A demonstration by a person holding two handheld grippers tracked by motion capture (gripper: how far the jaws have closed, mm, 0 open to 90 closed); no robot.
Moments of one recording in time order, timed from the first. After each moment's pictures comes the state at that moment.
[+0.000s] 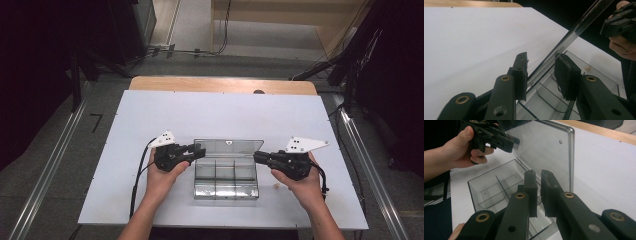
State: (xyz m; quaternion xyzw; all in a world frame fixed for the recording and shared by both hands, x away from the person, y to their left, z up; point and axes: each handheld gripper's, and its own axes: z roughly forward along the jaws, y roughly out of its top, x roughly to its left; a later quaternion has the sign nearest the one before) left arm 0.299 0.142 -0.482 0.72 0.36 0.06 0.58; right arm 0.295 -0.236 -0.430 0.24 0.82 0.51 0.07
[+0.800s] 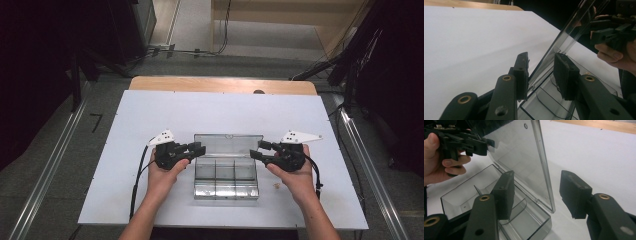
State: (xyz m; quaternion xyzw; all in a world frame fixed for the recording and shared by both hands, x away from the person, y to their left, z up) left arm 0.304 0.143 -0.485 0.70 0.38 0.05 0.60; right arm 0.320 -0.226 -0.447 0.32 0.80 0.51 0.07
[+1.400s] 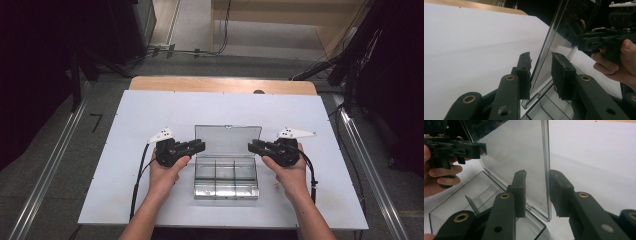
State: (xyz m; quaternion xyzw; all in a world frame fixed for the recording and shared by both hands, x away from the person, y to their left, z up) left arm 0.311 0.142 -0.489 0.68 0.40 0.04 0.61; right arm 0.334 -0.219 -0.458 0.36 0.78 0.51 0.06
